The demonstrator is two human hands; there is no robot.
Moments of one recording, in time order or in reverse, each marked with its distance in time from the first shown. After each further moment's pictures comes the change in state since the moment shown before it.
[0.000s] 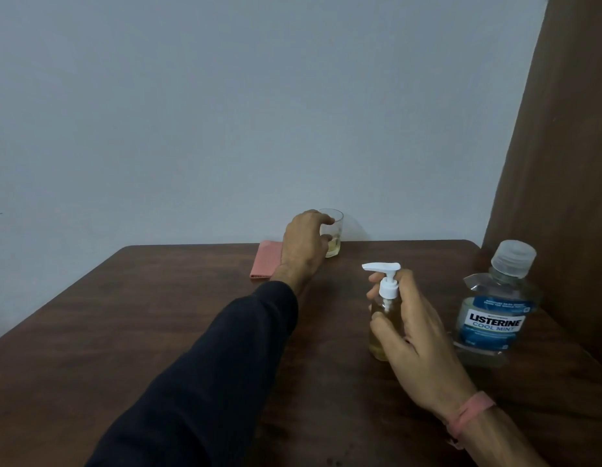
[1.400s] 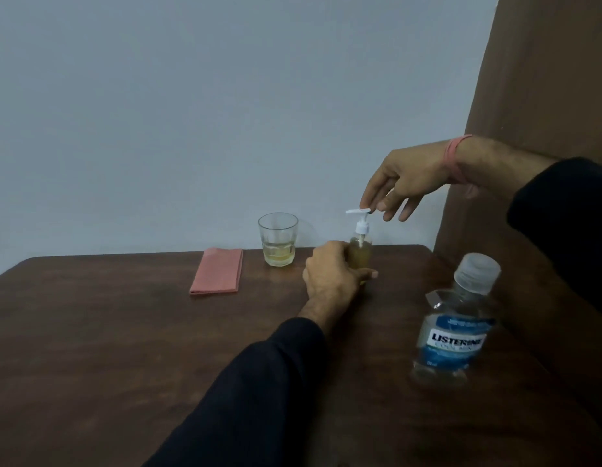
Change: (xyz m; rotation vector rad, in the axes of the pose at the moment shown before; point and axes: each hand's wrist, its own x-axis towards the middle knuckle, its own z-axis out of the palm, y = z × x) left_hand -0.021 0.101 0.075 -0.302 -0.304 -0.294; right_hand 0.258 -0.026 -0.149 -0.607 -0.608 0.262
